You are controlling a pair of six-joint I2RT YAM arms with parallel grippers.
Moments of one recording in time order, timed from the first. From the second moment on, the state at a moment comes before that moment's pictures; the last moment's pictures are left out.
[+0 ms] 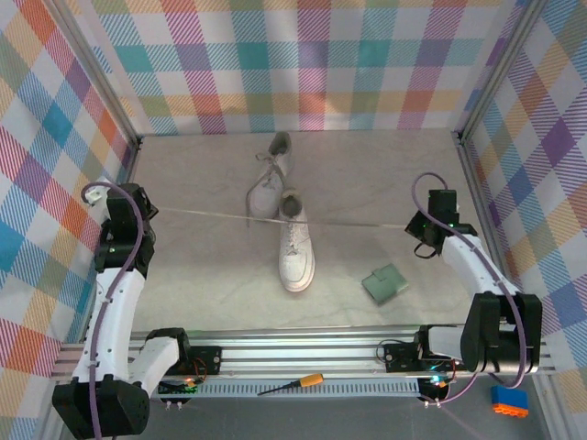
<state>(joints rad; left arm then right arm) 0.10 0.92 0.90 -0.44 -0.48 -0.52 -0.04 1.25 0.76 -0.43 0.07 0.52</state>
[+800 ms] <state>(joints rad) 0.17 1.10 0.90 -0.31 -0.20 -0.55 -0.07 1.26 0.70 -0.32 -0.14 0.46</state>
